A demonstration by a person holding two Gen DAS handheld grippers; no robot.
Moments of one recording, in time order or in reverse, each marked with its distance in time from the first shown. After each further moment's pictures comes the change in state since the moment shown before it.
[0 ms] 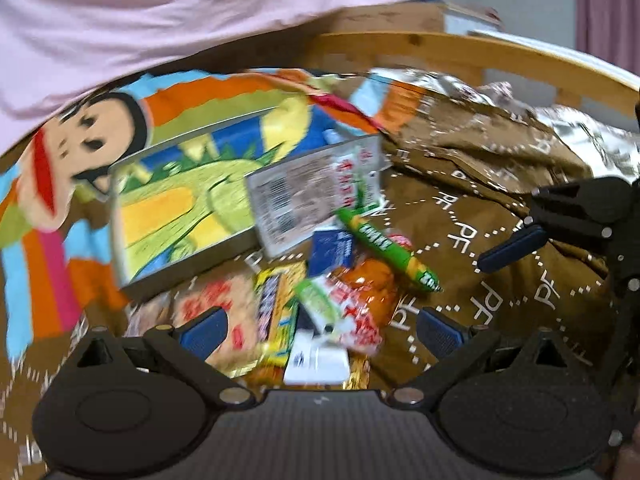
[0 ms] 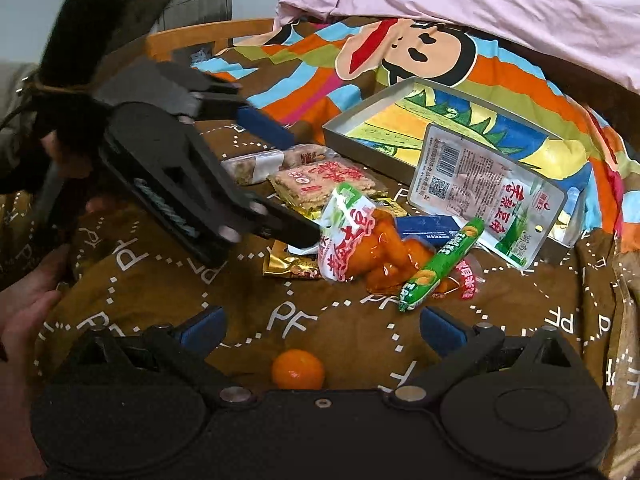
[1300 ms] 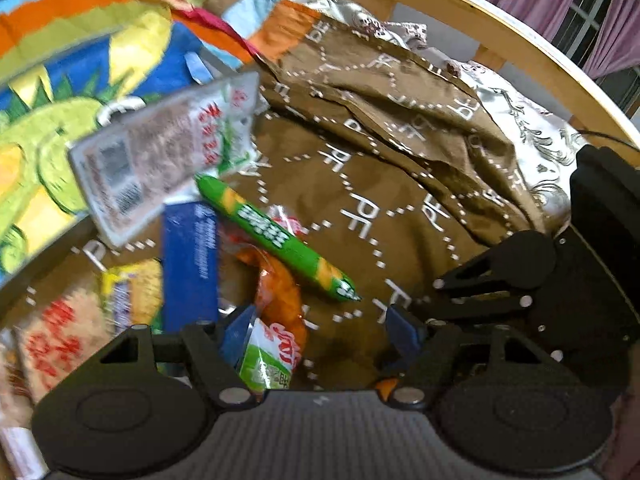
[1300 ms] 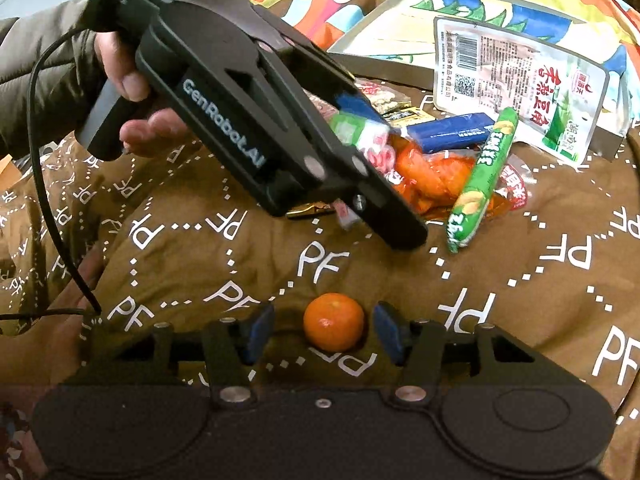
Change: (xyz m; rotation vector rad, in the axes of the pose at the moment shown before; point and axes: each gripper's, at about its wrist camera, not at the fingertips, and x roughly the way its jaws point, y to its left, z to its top) left arm 0.077 0.010 0.046 0.007 0.301 -0.501; right arm 0.026 -0.019 -0.008 0.202 0.216 0.186
